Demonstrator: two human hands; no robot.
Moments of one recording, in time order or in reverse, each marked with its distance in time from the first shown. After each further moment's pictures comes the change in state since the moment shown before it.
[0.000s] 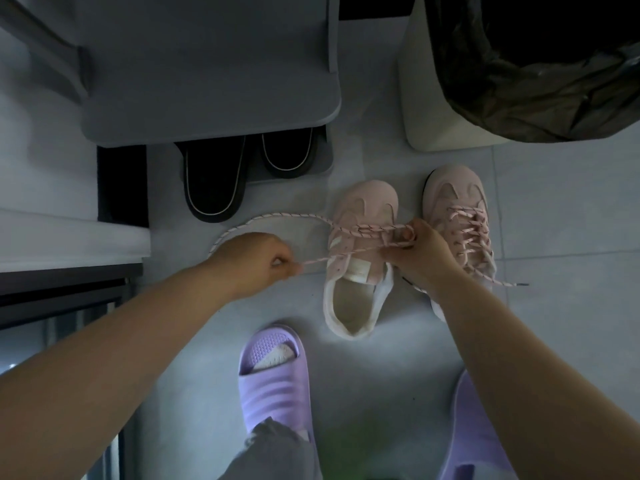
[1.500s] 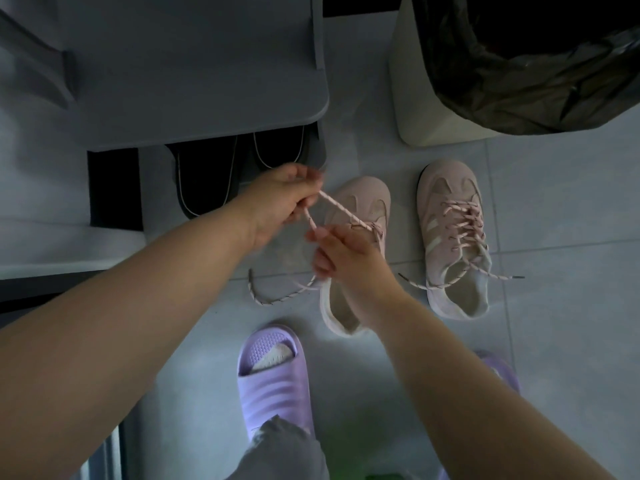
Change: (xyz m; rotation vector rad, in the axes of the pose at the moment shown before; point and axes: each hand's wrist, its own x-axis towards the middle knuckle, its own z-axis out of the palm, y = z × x) left_hand 0.038 0.059 -0.044 -1.180 0.202 -0.192; right_hand -0.050 -0.060 0.049 0.788 -0.285 -0.016
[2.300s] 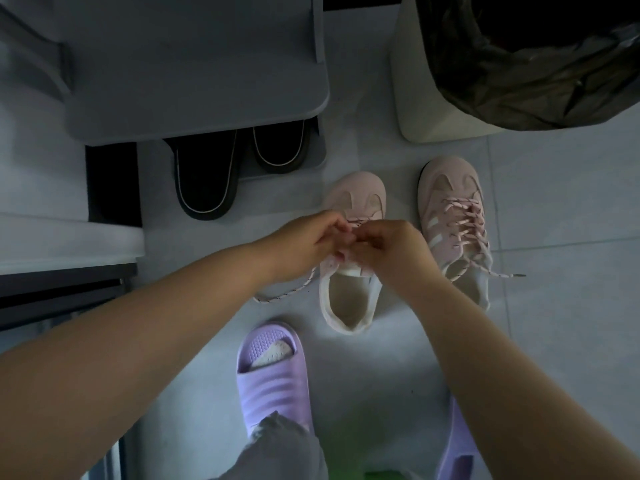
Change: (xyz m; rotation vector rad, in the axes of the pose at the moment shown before) left_hand -0.016 -0.036 0.018 0.573 -0.321 0.179; right_hand 0.004 -0.011 -0.050 -0.782 0.095 -0.197
